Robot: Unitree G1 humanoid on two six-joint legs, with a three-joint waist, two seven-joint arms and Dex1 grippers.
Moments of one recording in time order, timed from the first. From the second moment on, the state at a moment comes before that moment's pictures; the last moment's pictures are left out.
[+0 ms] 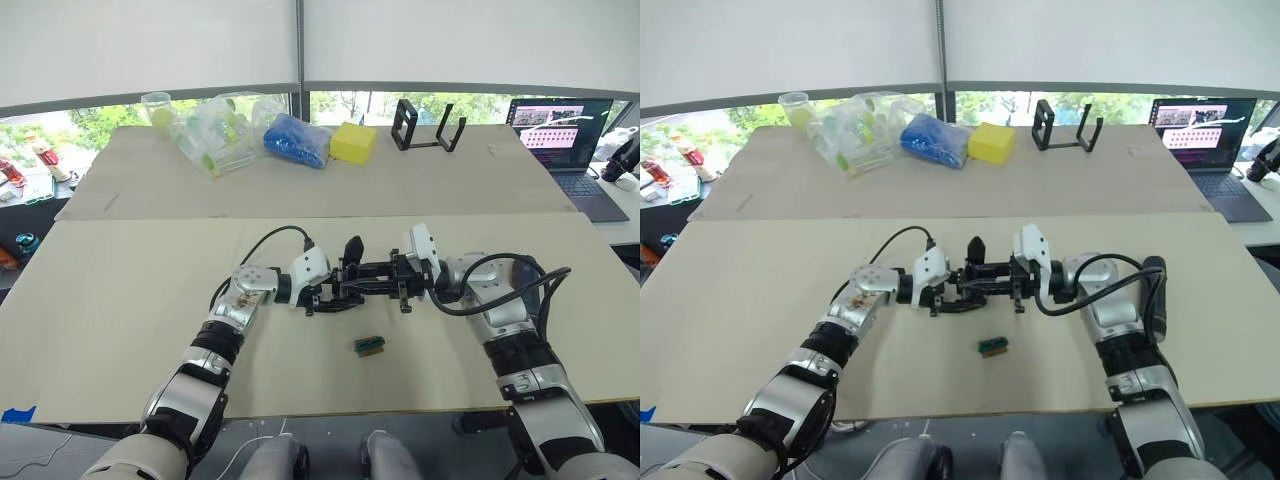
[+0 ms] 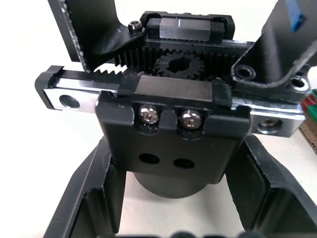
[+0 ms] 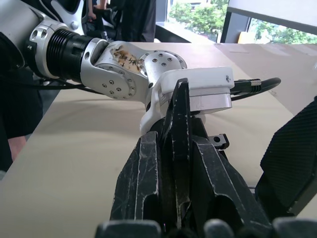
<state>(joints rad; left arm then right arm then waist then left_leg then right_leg) -0.73 0.22 -0.24 0.72 -0.04 -0.11 -1.14 -0.61 -0.47 0.18 0.34 0.38 0.03 1.37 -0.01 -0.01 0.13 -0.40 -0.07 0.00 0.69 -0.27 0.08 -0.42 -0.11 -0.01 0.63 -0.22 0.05</state>
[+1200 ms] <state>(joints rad) -0.71 0.23 -0.25 0.71 -0.03 -0.09 -1.13 -0.72 -0.51 0.28 0.37 0.36 0.23 1.39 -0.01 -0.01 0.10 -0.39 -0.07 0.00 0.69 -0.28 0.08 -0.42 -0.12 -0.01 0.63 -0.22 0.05</state>
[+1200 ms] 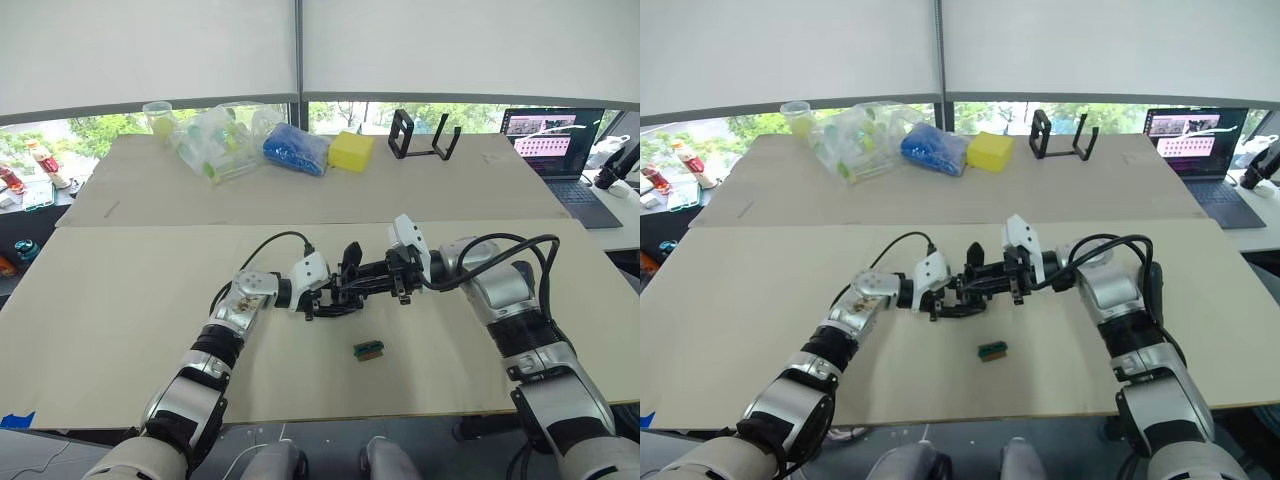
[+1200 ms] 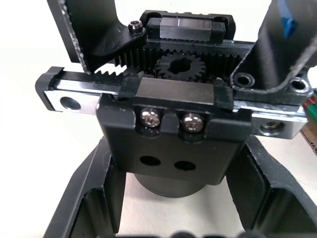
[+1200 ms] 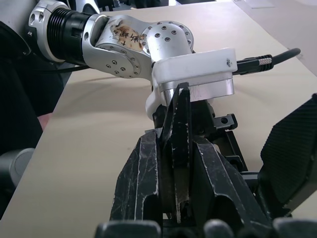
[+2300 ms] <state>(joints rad) -0.70 0.24 -0.25 0.70 -0.03 -0.09 -1.13 -0.65 -0.53 0.27 0.26 0.35 0.27 1.29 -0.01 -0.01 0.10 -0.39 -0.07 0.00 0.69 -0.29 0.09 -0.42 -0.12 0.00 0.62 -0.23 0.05</state>
